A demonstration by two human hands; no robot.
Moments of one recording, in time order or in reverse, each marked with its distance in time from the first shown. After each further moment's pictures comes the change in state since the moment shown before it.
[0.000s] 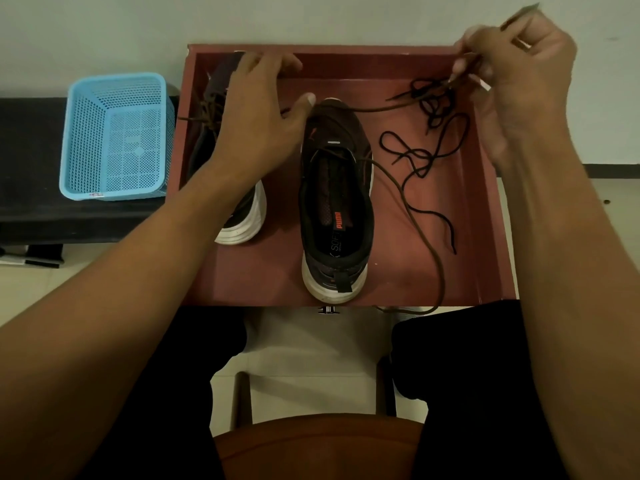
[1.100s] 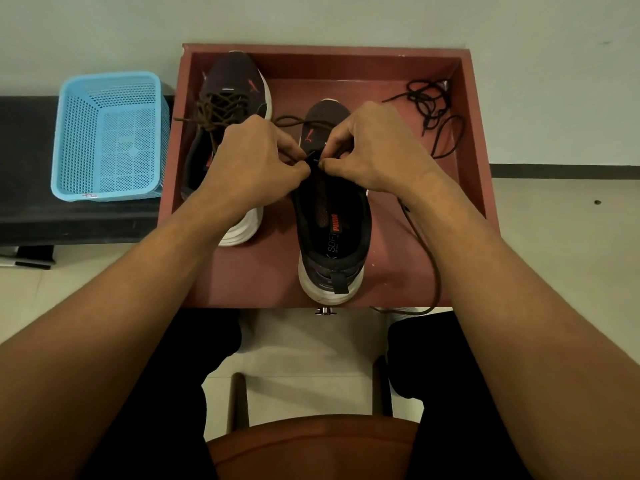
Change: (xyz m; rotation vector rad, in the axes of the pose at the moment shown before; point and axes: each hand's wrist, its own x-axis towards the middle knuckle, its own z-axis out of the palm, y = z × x) left_hand -0.033 0.015 -0.014 0.004 -0.327 -0.249; right_hand -0.034 0.033 0.084 -1.109 -0.573 -0.091
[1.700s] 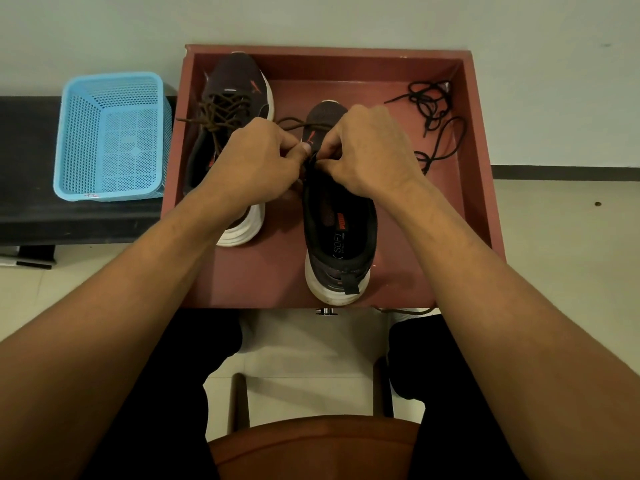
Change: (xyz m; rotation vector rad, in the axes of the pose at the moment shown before) left_hand 0.007 -0.005 0.004 -0.074 -0.056 -0.011; right_hand 0.001 -0.010 0.017 -0.127 0.113 0.095
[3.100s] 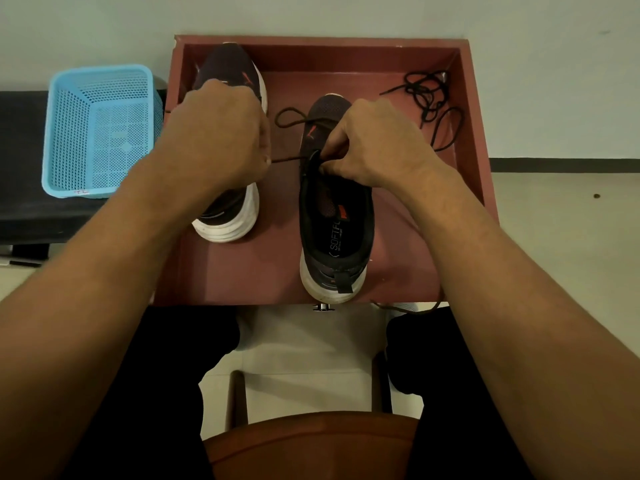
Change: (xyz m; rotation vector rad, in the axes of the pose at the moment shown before) left_hand 0.000 -0.001 -0.032 0.617 0.087 0.184; right_hand -0.002 0.007 -0.015 -0.046 -0.156 -0.020
